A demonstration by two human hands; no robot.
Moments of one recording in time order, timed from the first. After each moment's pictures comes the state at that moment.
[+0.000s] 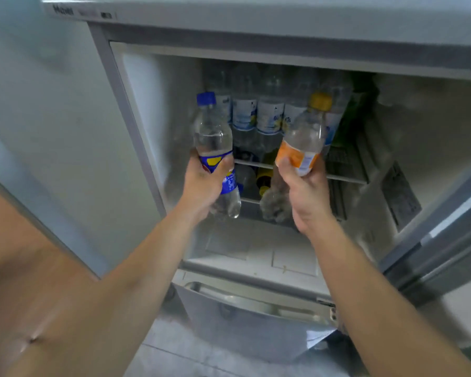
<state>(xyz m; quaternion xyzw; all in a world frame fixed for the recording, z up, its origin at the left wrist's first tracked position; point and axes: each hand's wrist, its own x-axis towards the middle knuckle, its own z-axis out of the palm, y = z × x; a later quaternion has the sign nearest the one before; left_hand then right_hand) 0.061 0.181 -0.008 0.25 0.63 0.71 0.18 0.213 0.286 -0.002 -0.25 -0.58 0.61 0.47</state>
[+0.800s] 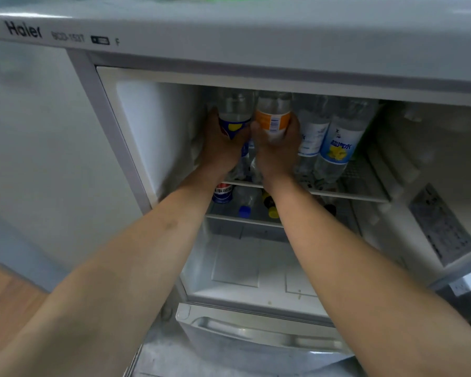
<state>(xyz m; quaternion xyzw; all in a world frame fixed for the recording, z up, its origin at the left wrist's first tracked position) -0.031 0.289 0.031 0.38 0.62 0.67 0.10 0.061 0.343 0.024 -0.28 -0.58 0.48 0.60</state>
